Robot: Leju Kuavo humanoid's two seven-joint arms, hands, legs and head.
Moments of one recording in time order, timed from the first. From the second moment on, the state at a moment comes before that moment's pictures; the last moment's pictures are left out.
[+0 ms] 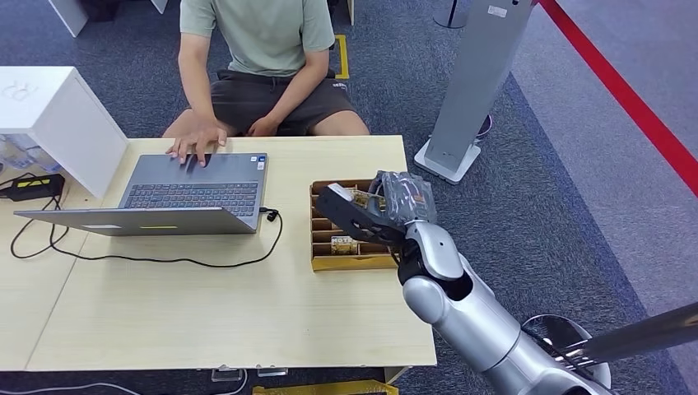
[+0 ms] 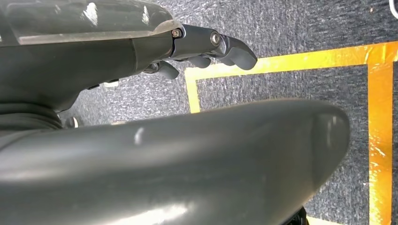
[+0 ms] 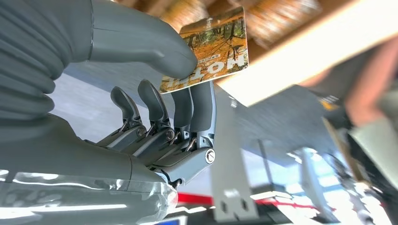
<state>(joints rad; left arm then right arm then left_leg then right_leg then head) -0.07 0.05 -0.60 -0.21 0.66 0.11 0.07 -0.56 -0.09 0.65 -1.48 0.89 -0.03 0.69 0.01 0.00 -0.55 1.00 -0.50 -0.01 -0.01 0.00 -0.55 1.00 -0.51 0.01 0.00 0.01</state>
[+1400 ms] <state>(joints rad) -0.09 0.06 -0.68 -0.20 0.70 0.07 0.05 -0.98 0.23 0.82 -0.73 0.77 -0.23 0.41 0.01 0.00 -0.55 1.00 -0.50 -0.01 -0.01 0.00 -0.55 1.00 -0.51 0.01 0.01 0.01</state>
